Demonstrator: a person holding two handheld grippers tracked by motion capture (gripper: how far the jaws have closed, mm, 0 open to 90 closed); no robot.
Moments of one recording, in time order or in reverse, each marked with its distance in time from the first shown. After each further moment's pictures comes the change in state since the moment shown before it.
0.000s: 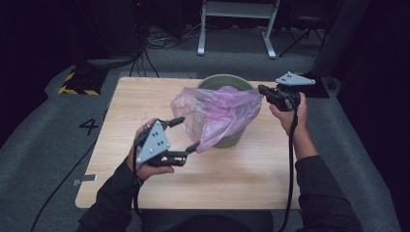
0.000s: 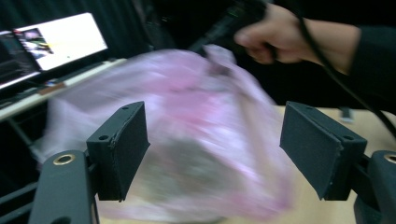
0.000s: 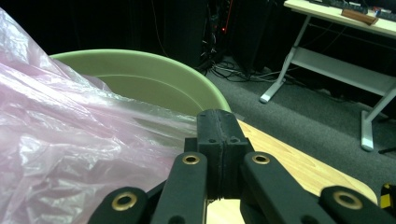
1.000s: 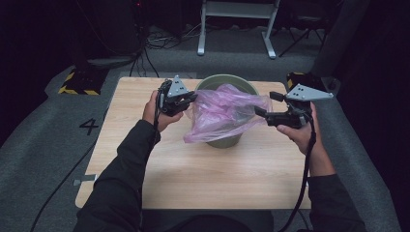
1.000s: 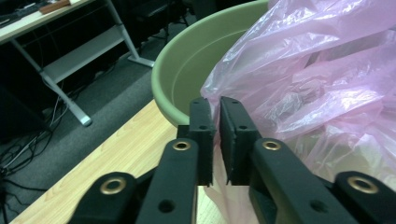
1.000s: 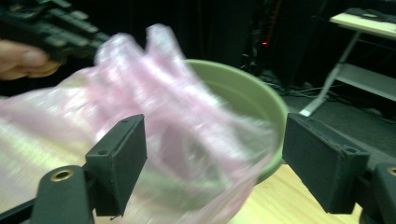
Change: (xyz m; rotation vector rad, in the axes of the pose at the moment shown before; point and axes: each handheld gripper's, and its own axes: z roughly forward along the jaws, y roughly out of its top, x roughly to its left) left arm 0.086 -0.022 0.112 0.326 0.047 -0.053; right arm 0.029 -0.004 -0.060 -0.044 0.179 -0.028
